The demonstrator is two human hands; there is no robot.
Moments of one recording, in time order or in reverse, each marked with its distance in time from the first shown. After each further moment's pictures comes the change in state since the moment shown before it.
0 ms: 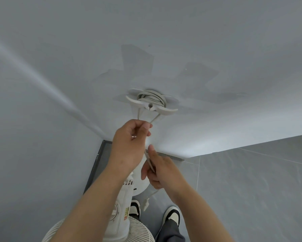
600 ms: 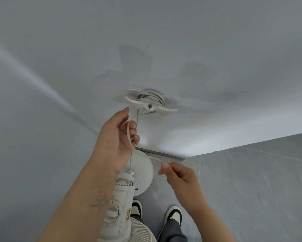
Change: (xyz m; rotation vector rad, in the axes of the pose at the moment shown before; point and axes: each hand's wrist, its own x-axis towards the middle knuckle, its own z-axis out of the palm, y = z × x) left_hand 0.020 0.011 -0.022 -0.855 -0.089 -0.499; right_hand -0.020 0.039 -0.026 -0.071 0.308 -0.282
